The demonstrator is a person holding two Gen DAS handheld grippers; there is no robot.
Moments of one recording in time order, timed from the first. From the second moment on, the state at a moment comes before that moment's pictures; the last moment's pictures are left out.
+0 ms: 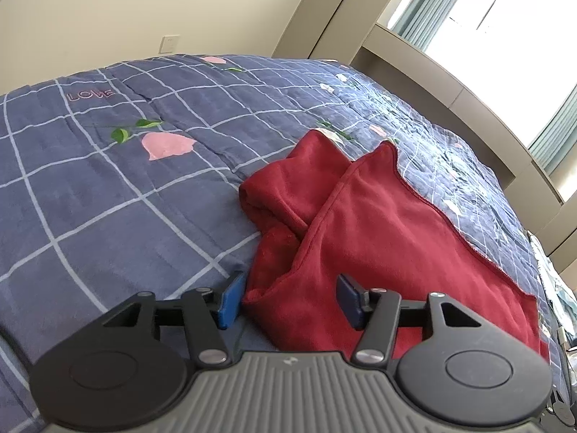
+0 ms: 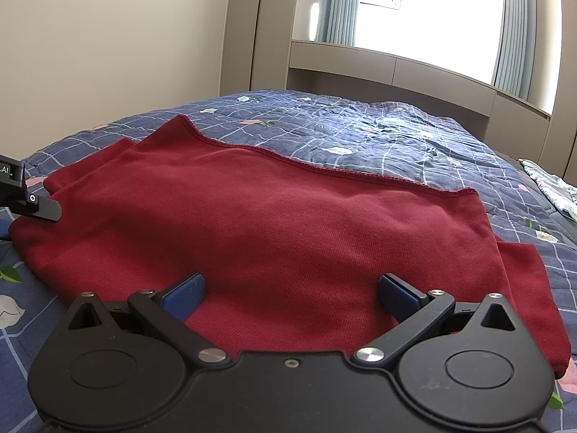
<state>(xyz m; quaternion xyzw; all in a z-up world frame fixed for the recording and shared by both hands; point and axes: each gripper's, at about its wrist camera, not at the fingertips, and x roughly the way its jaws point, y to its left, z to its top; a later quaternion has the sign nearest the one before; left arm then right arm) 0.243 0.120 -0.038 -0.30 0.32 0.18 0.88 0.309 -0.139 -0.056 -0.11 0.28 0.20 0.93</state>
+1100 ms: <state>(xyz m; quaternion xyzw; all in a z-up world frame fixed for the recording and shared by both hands) 0.300 0.084 0.046 -0.23 0.25 0.00 0.94 0.301 -0.199 -0.028 -0.06 0.28 0.20 0.94</state>
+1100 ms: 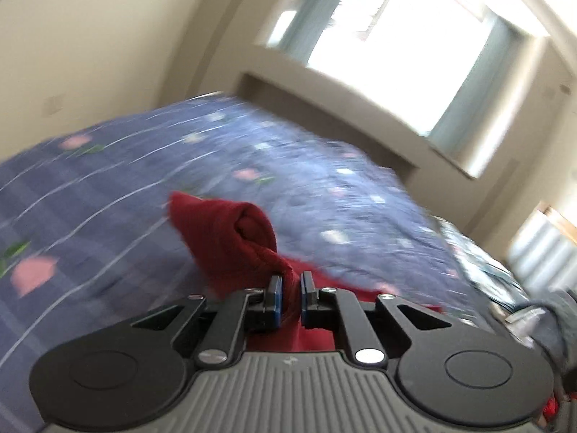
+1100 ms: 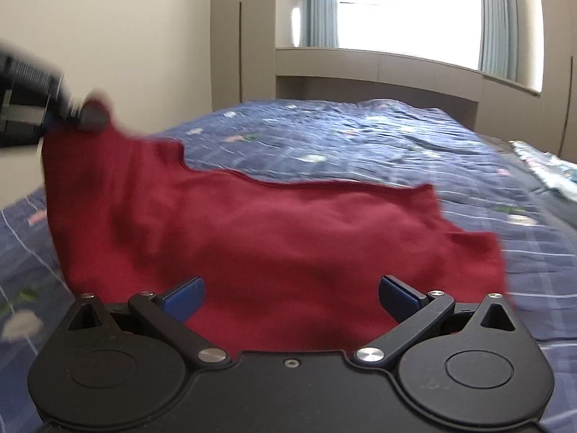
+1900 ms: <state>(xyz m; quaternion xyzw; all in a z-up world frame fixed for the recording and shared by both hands) 0.321 -0.189 -0.003 0.02 0.35 -0.25 0.90 0.207 -0.378 -0.040 -0.03 0.30 0.05 0.95</state>
